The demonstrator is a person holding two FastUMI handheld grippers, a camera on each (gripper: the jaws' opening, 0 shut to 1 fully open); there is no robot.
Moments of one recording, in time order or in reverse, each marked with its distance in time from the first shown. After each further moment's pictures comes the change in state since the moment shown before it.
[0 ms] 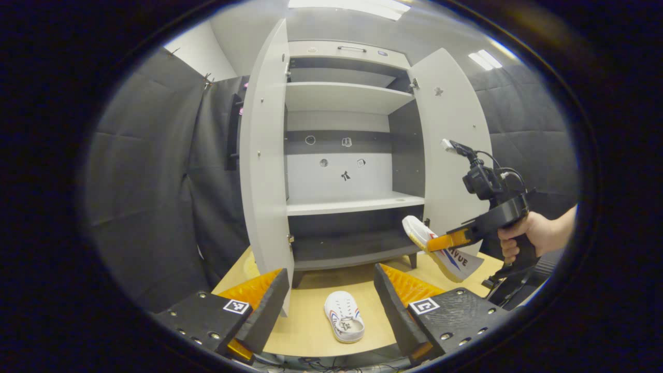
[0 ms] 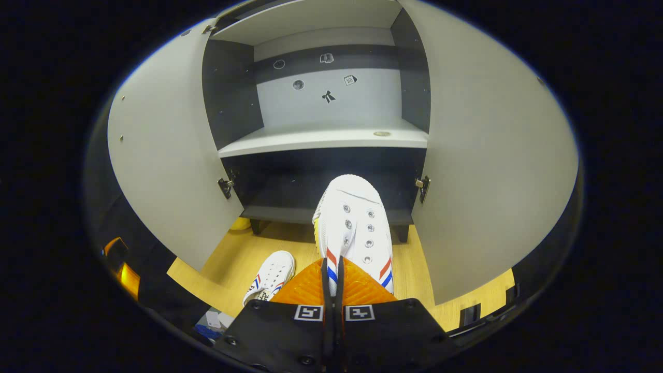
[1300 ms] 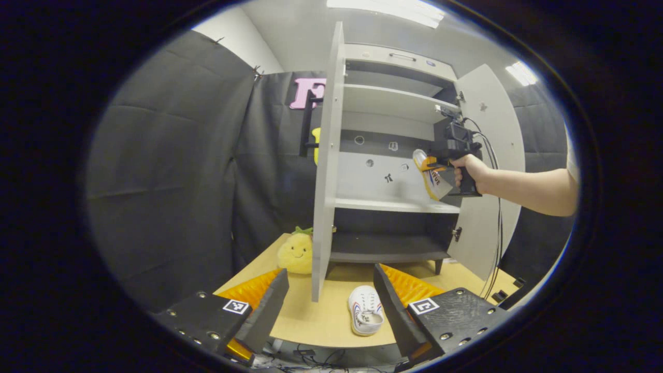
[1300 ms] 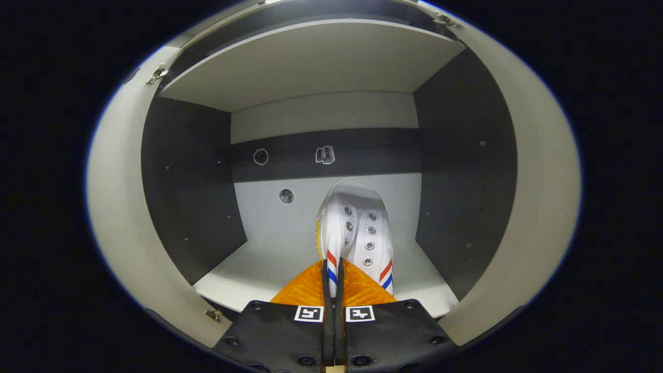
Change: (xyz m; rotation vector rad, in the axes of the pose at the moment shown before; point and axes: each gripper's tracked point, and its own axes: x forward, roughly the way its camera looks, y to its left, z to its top) left arm -0.050 0.072 -0.026 -0.126 0.008 0.242; right arm 0.112 0.013 0.294 -0.050 -0.408 -0.056
